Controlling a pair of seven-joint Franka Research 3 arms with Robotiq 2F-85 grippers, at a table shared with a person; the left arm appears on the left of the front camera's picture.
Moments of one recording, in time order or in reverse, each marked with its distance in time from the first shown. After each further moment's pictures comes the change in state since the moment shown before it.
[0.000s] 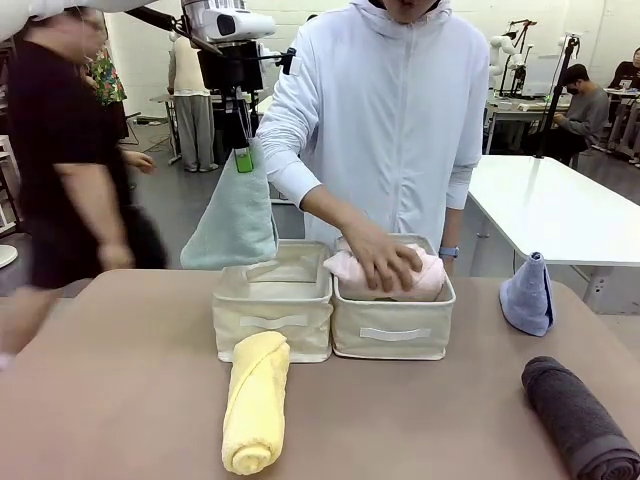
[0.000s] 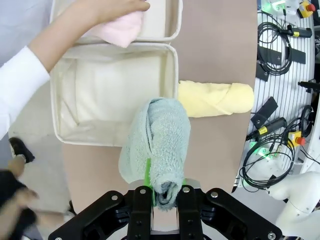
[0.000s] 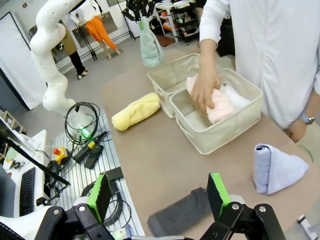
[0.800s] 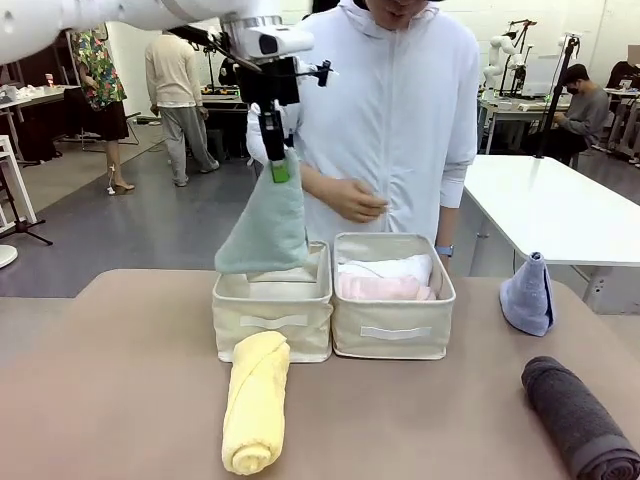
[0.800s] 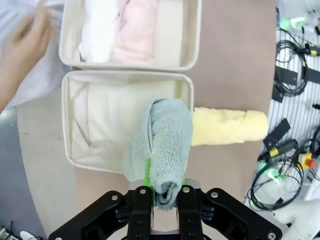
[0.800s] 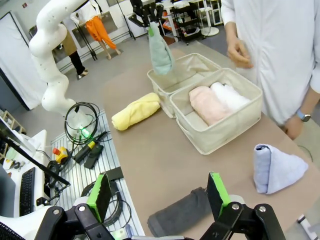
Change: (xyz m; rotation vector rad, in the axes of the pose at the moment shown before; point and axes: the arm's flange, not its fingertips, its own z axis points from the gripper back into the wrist) left arm 0.056 -0.001 -0.031 0.082 -0.018 0.024; right arm 0.000 0.000 0.000 0.000 0.000 0.000
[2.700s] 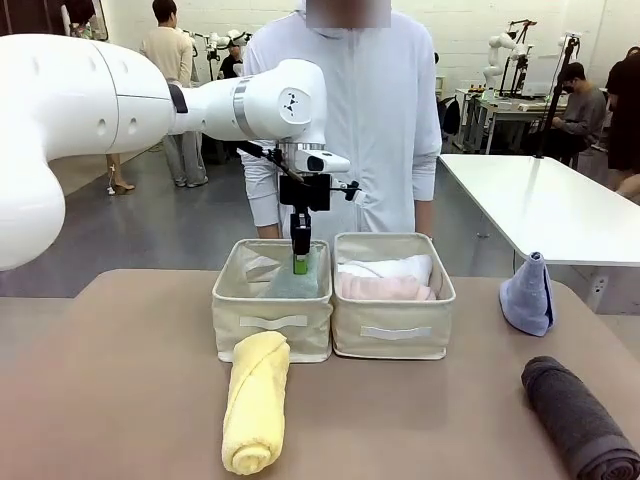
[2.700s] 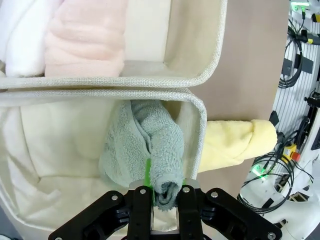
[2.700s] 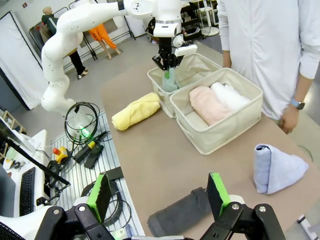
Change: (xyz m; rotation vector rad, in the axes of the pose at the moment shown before) left arm 0.027 0.032 -0.181 -0.241 0.178 0.034; right arm 0.000 0.000 0.000 0.001 0.001 0.001
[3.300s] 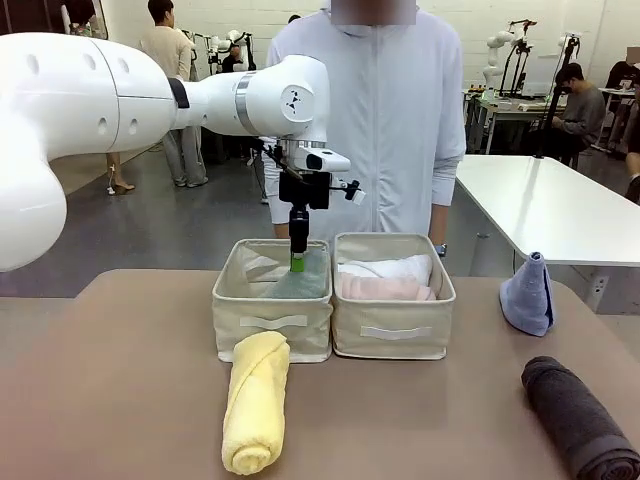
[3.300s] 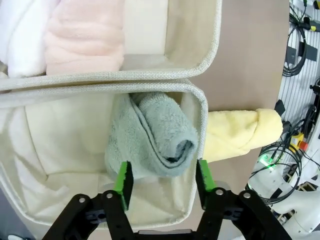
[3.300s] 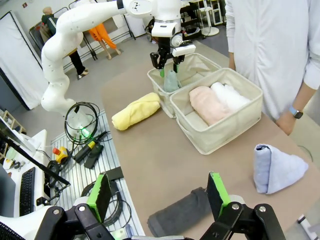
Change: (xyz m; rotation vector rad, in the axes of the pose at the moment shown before) left arm 0.000 -0.003 0.005 0.025 0.037 -0.055; right arm 0.000 0.000 0.000 0.000 0.000 0.000
